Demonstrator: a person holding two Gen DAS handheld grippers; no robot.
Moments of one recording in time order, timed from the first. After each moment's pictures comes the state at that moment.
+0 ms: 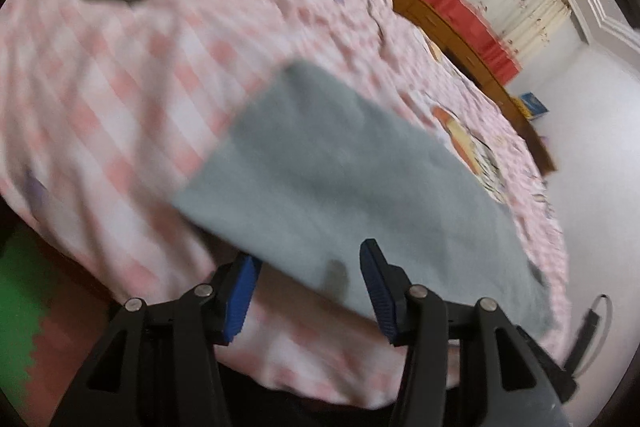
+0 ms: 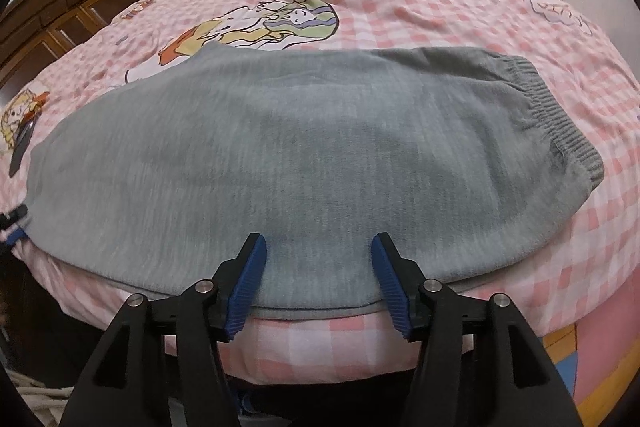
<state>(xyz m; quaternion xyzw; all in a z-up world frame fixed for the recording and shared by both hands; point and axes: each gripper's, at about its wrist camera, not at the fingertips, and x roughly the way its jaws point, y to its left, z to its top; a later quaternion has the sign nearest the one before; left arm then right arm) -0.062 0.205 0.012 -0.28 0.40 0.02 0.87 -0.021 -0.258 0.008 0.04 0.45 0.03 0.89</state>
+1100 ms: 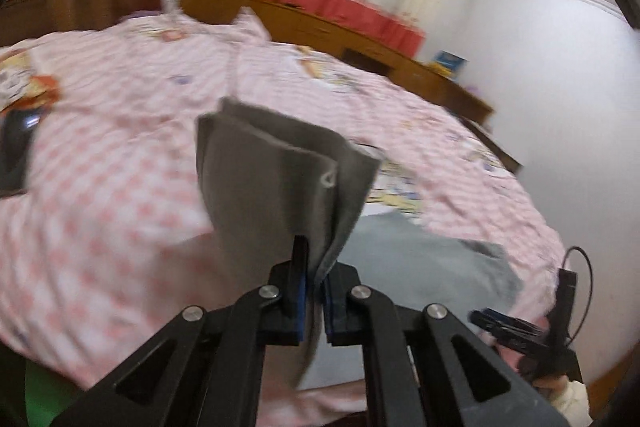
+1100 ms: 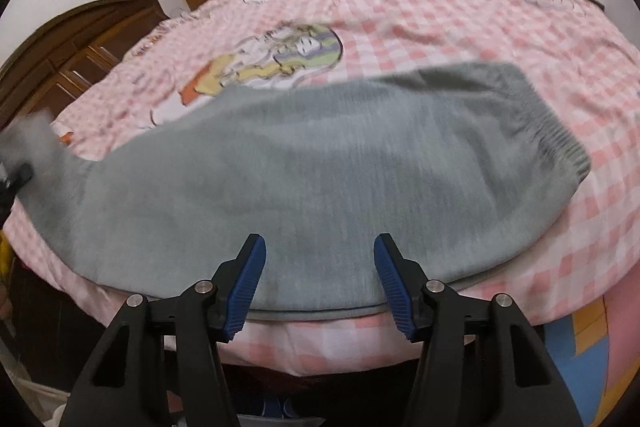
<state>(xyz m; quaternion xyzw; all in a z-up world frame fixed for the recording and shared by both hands) -0.032 0.088 0.127 -0.14 0.32 -0.13 0.93 -0.032 -0.271 0.041 0.11 0.43 0.06 0.89</state>
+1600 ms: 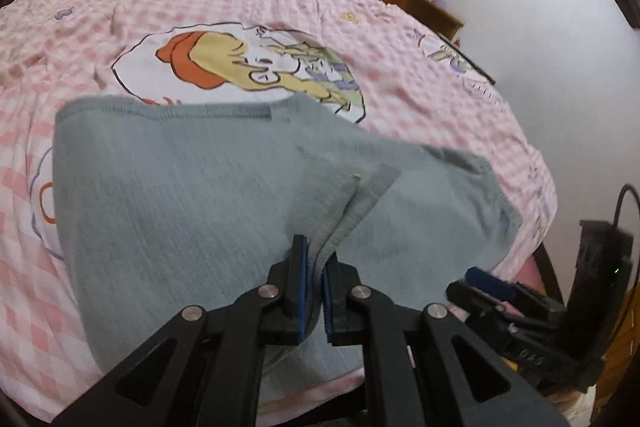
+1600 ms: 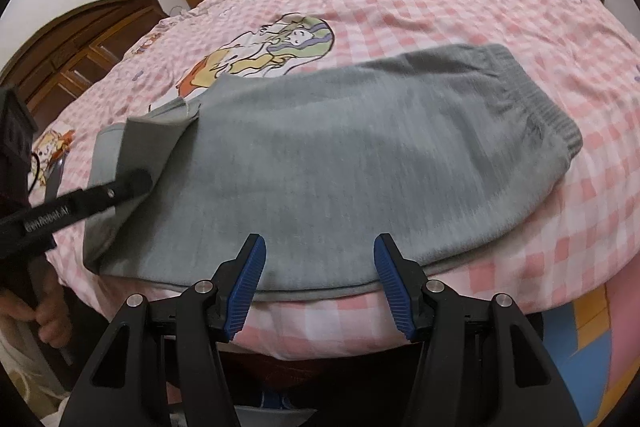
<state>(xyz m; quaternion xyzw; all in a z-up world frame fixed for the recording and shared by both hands) 0.016 -0.055 0.047 -0.08 0.44 -0.21 0.87 -0.039 -0.283 0.028 0.13 0.44 0.06 0.88</state>
